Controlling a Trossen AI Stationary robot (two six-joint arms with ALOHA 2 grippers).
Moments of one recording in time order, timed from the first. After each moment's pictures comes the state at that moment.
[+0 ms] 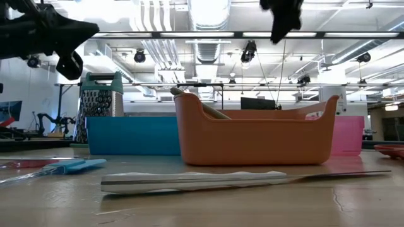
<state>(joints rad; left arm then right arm) -0.10 0.04 0.01 0.25 -0.20 -0.45 -0.53 1.48 1.73 -1.31 0.04 -0.02</state>
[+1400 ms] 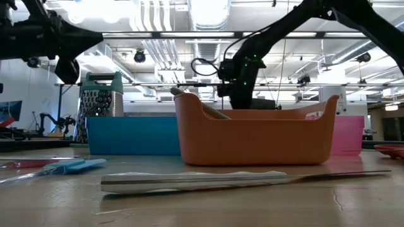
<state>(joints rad) -0.10 0.04 0.01 0.23 -0.37 -0.45 -0.68 2.12 1.74 -0.90 -0.17 -0.45</state>
